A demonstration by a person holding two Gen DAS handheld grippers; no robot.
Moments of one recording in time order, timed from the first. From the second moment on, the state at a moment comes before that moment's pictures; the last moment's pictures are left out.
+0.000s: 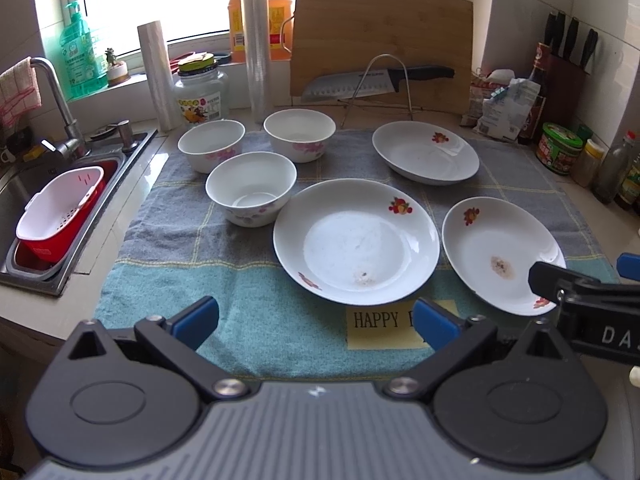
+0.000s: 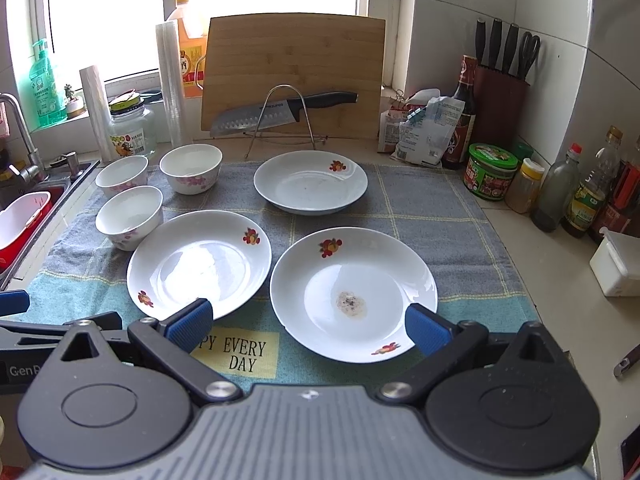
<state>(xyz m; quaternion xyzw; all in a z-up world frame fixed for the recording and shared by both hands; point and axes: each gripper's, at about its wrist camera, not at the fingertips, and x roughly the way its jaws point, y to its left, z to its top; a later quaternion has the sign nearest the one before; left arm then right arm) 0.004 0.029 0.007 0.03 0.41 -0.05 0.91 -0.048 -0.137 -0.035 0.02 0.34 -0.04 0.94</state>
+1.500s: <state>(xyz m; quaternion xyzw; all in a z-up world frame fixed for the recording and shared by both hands) 0.089 0.001 -0.034 -0.02 0.42 -0.12 0.90 -0.016 -0.232 -0.163 -0.04 0.36 0.02 0.93</state>
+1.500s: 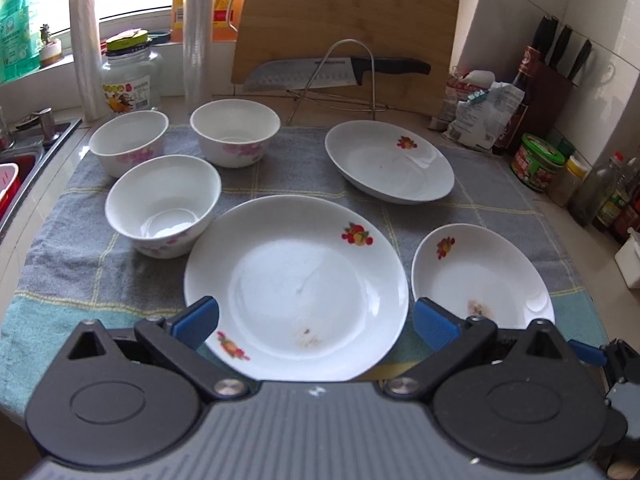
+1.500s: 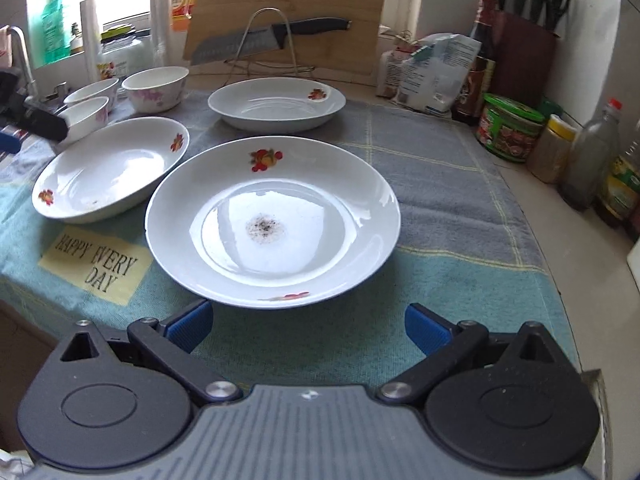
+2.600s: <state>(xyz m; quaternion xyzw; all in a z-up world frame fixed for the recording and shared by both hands) 0.179 -0.128 -0.059 0.03 0.48 -0.24 0.84 0.007 -0.273 -0.192 -0.07 0.29 0.19 0.94</state>
